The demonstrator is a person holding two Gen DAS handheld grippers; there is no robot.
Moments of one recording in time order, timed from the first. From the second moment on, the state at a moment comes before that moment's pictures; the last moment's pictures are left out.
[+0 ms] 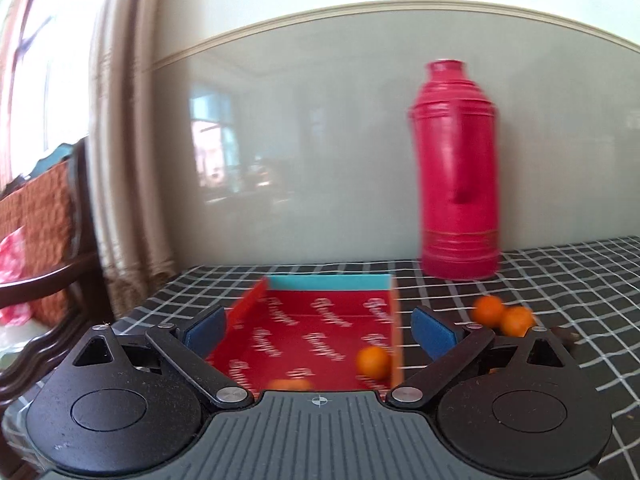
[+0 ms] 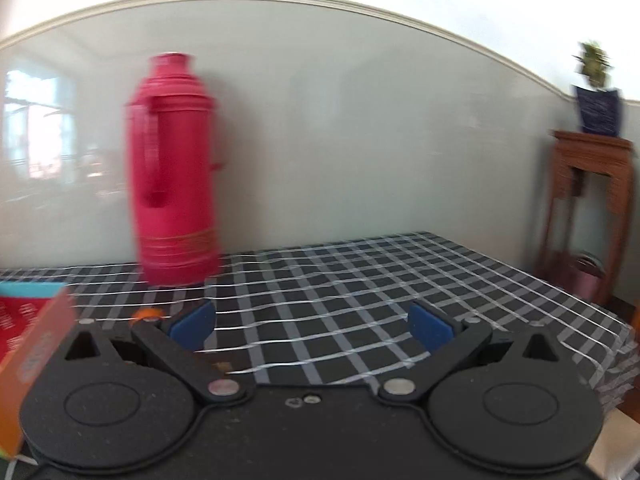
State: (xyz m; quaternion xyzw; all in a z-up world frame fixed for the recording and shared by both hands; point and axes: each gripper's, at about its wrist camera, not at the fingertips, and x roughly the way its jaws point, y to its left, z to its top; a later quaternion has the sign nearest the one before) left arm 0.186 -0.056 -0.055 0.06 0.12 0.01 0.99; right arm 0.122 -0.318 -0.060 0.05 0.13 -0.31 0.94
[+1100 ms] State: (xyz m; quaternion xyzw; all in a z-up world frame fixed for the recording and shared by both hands) left arm 0.273 -0.175 -0.114 0.07 0.29 -0.10 0.95; right arm 0.073 -0.392 -0.064 0.11 0.09 -0.39 0.91
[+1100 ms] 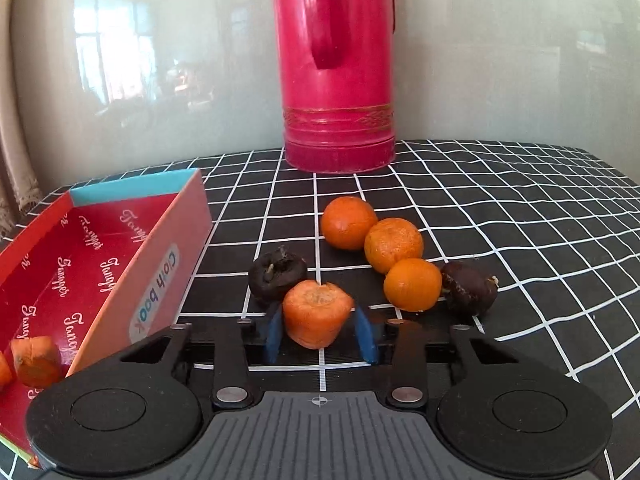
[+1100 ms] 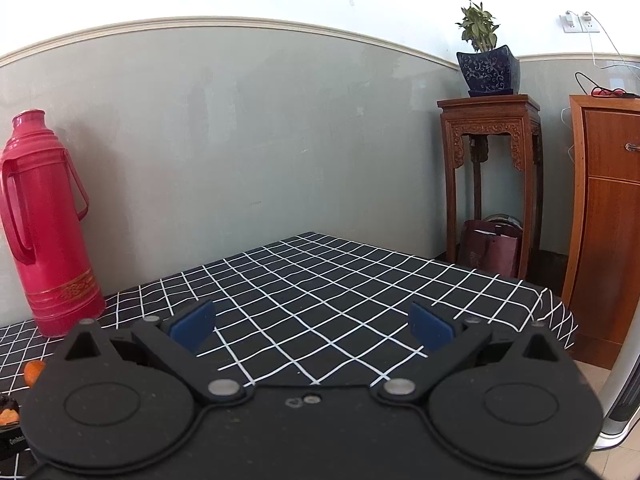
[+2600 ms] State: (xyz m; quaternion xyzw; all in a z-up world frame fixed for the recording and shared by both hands) left arm 0.259 -0.015 -0.074 -0.03 0.27 0.07 0.96; right arm 0.132 -0.308 -0.071 0.06 0.15 -0.24 0.96
